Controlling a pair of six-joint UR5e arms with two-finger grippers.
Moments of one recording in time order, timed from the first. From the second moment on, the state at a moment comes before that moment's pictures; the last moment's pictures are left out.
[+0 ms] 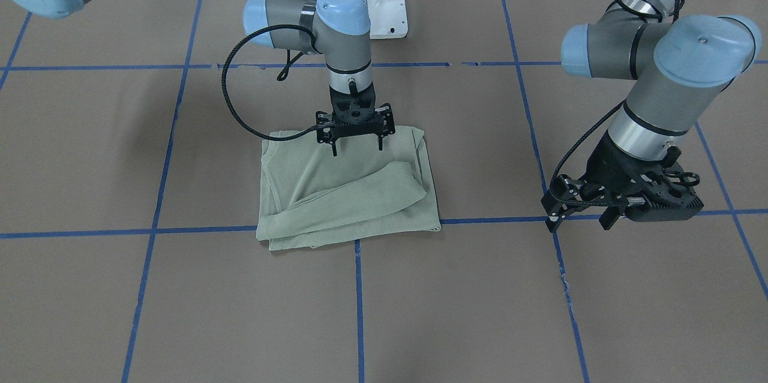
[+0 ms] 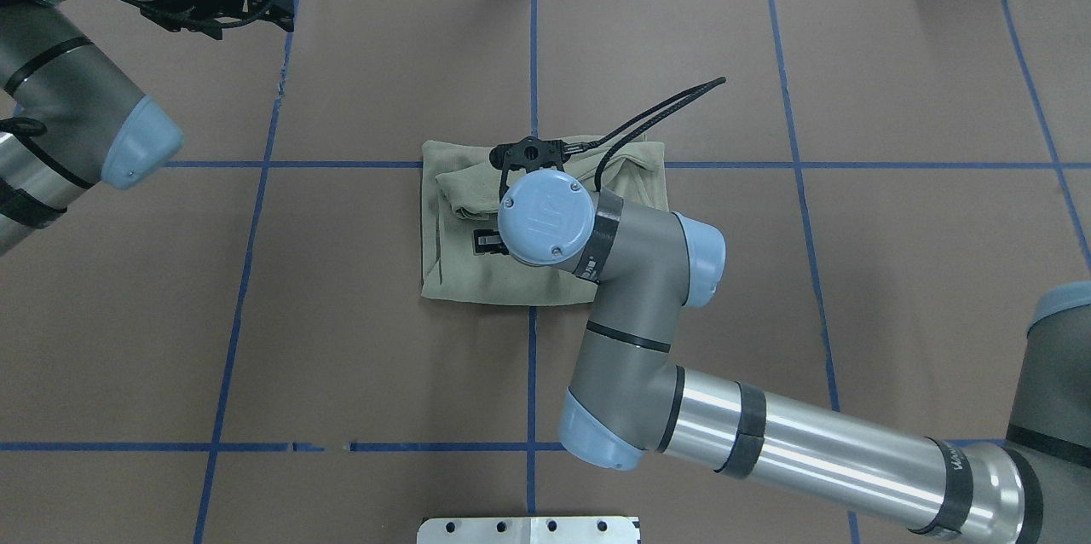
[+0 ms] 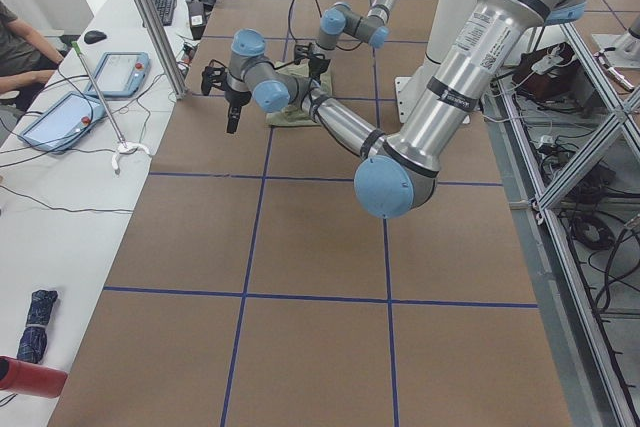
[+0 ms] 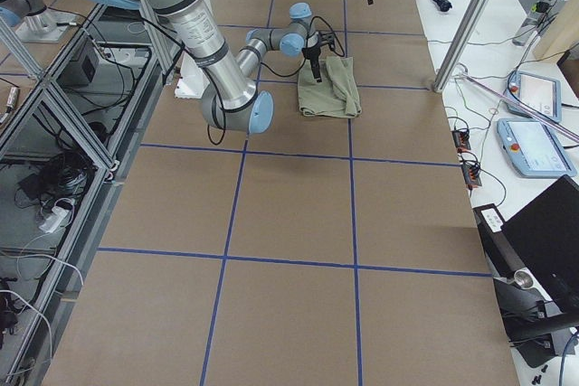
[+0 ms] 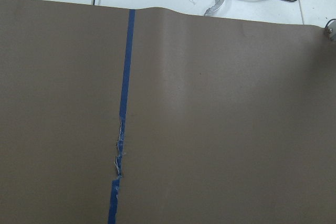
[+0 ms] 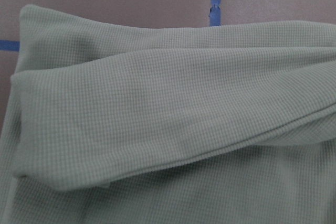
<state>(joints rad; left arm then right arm) -1.02 -2.11 -1.57 -1.90 -2.01 -0.97 0.42 -0.73 1.39 -1.39 1.58 1.18</state>
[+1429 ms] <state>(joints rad) -1.03 -2.11 -1.57 -1.90 -2.01 -0.97 0.62 -0.45 0.93 -1.14 1.63 1.17</state>
